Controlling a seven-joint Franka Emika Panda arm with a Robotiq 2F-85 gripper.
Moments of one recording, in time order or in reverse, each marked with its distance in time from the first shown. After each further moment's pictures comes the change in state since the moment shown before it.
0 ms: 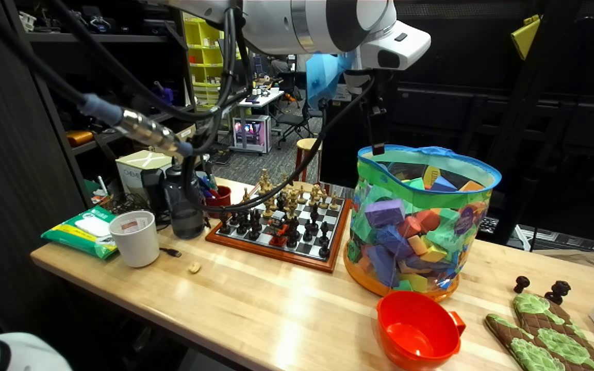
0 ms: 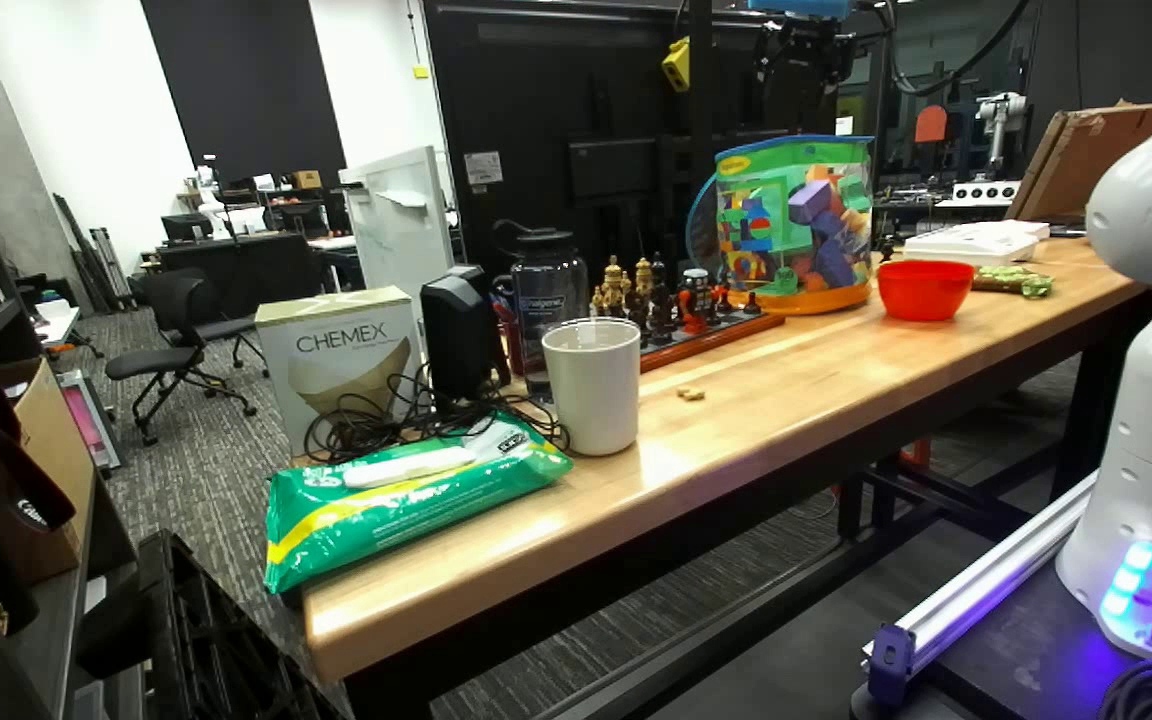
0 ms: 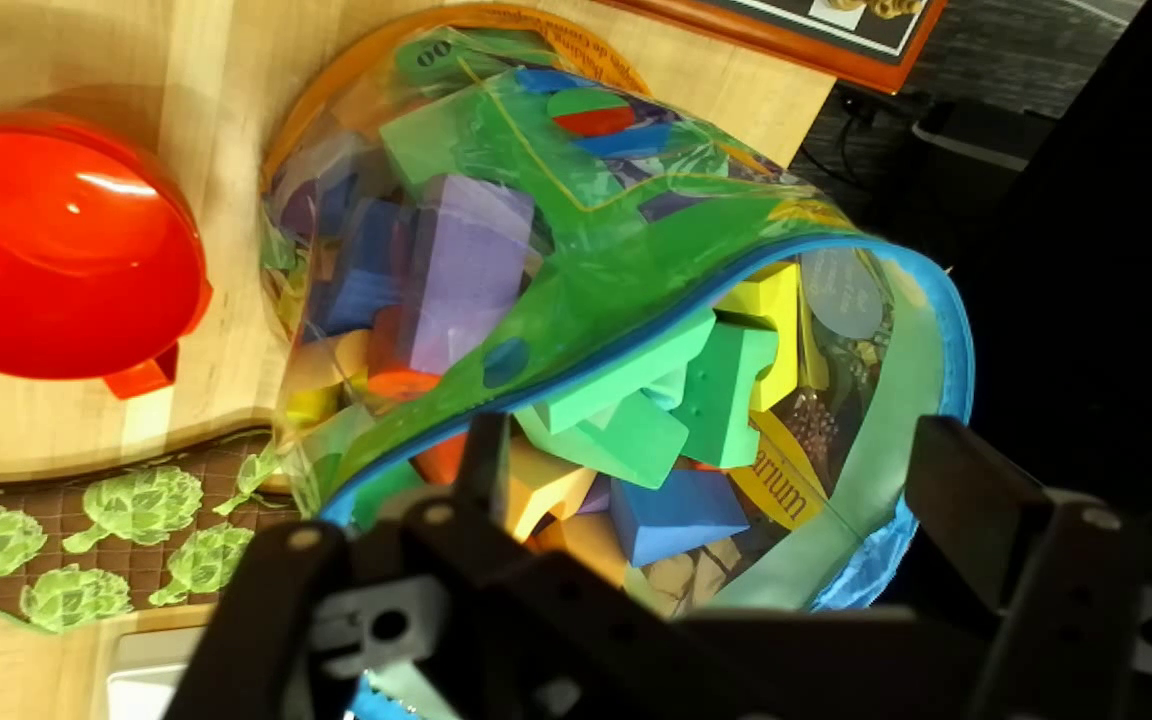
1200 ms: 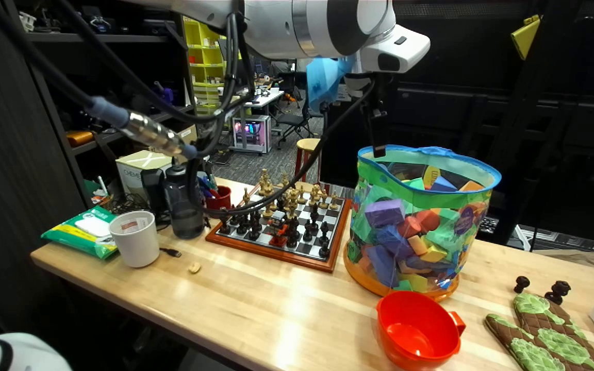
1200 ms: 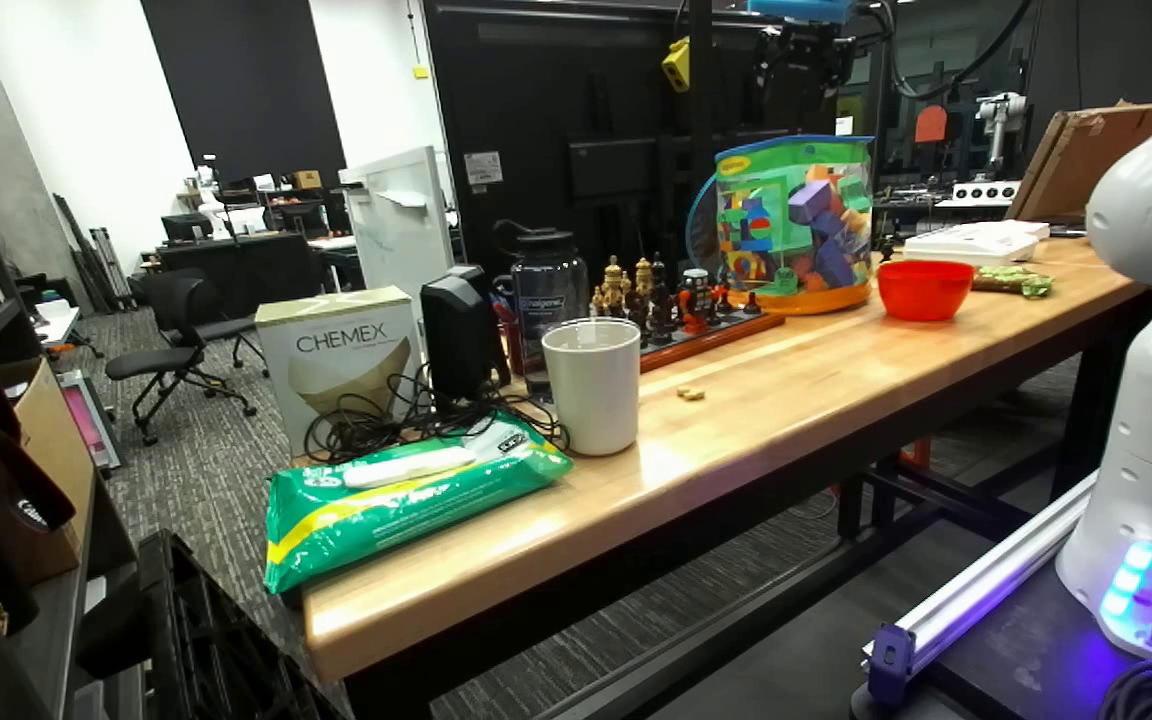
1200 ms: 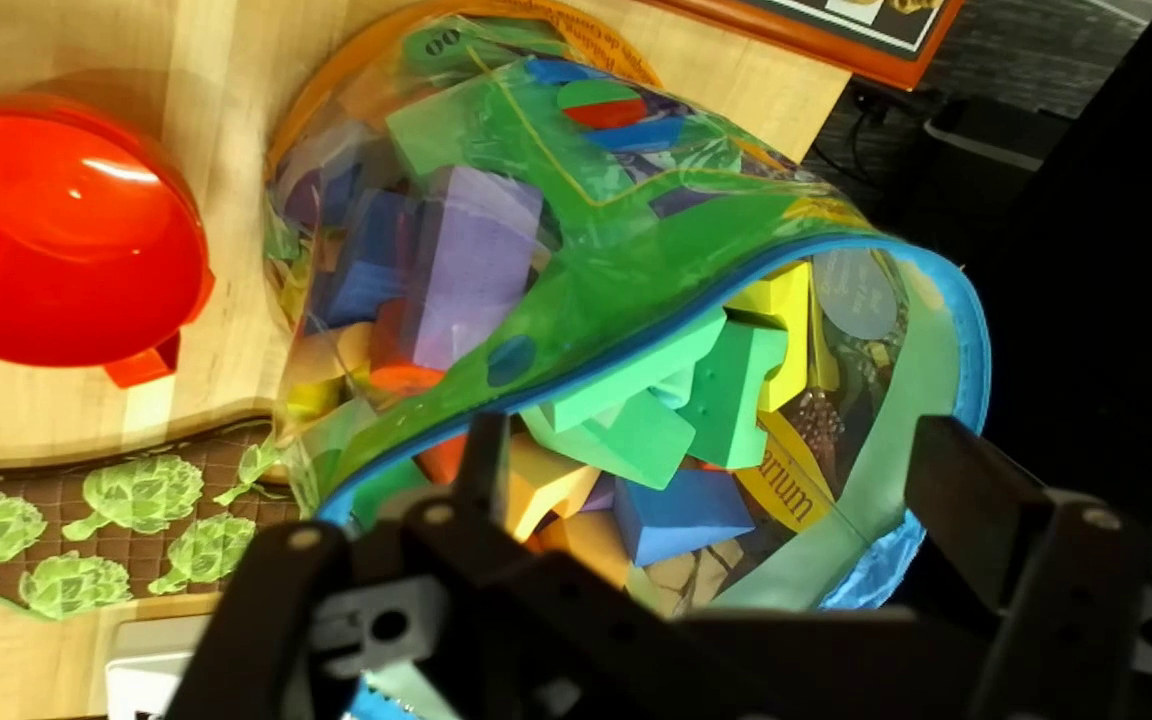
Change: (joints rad) arm 0.001 0.010 0.000 -0.003 -0.020 0.009 -0.001
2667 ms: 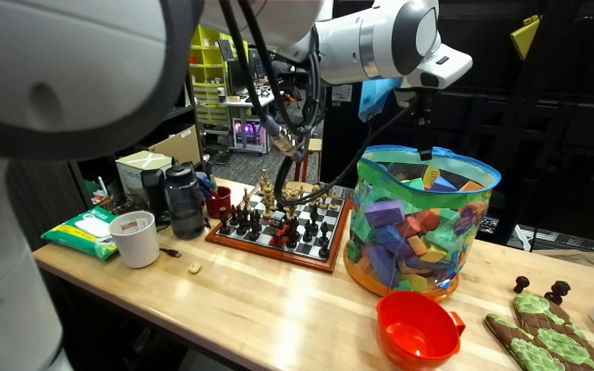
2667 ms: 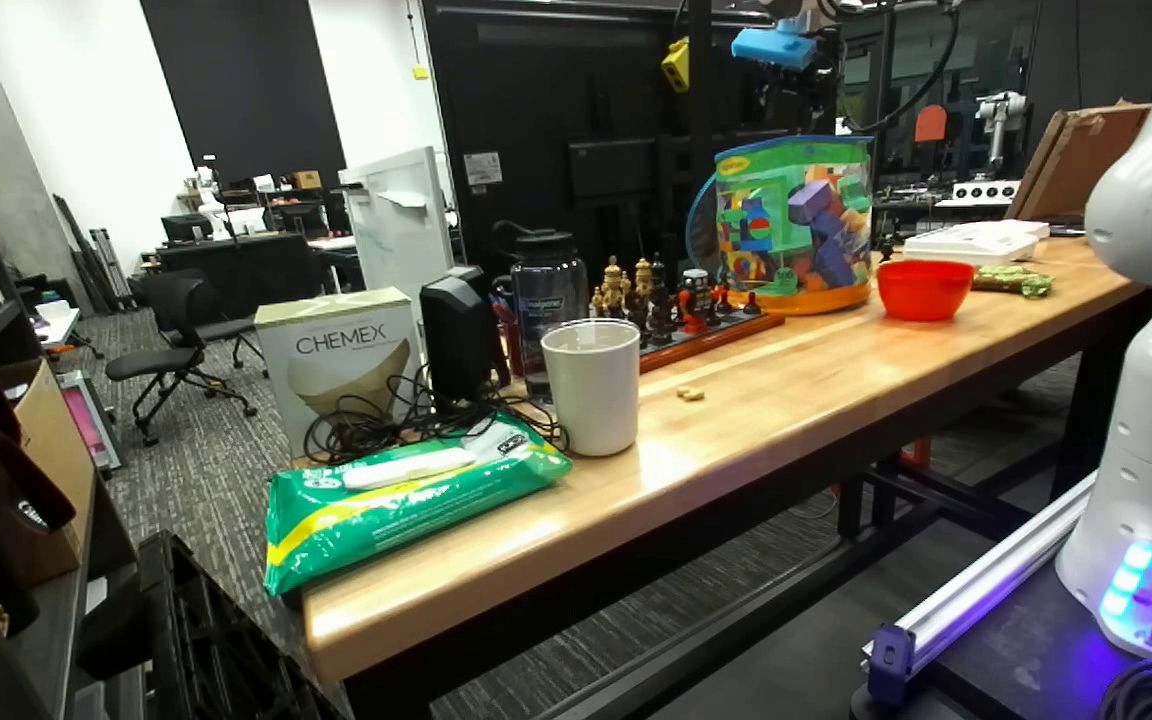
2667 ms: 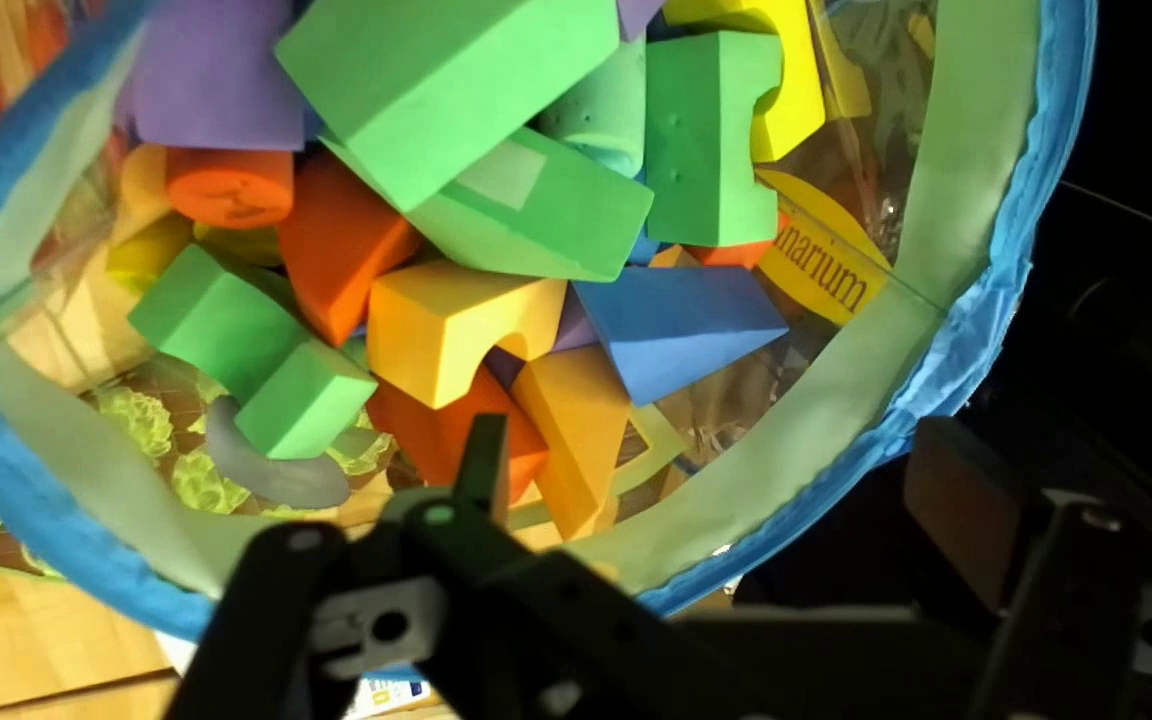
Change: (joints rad) arm 0.007 0.331 -0.091 0.309 -0.104 0.059 0.234
